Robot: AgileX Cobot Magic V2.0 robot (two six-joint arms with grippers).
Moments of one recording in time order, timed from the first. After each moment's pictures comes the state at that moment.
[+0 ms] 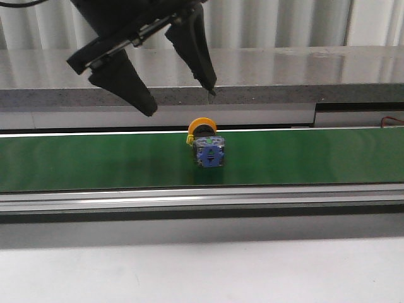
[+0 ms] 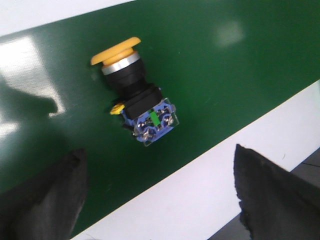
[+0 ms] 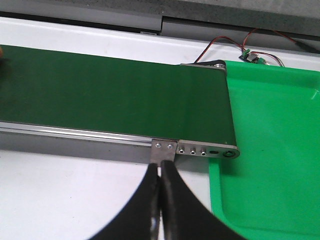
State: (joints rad) left arm -0.54 1.78 -1.46 -0.44 0.94 -0.03; right arm -0.05 0.26 -0.48 0.15 0.74 -0.18
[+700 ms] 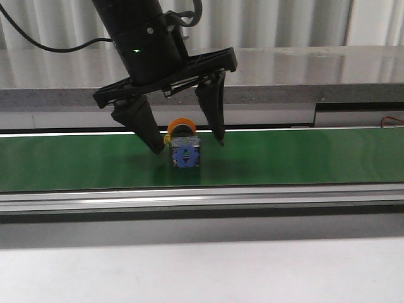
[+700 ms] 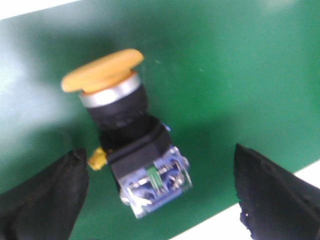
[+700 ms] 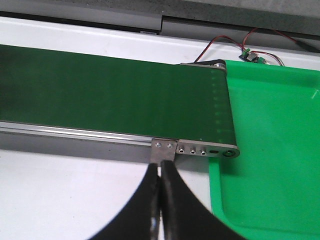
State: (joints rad) left arm -0.61 1.96 -1.59 -0.22 0.99 -0.26; right arm -0.05 0.26 -0.48 0.15 0.74 -0.18
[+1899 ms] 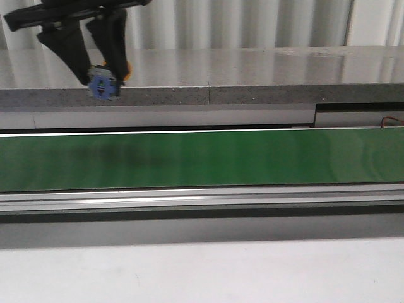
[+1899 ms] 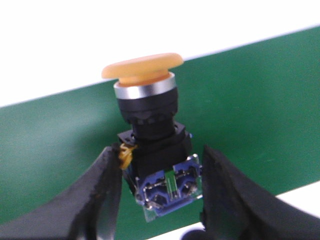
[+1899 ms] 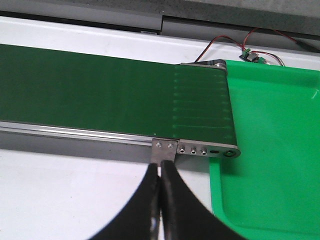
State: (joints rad) left arm -0.40 1.82 -1.68 -0.06 1.21 -0.20; right arm -0.05 0.26 -0.48 0.15 0.74 -0.18
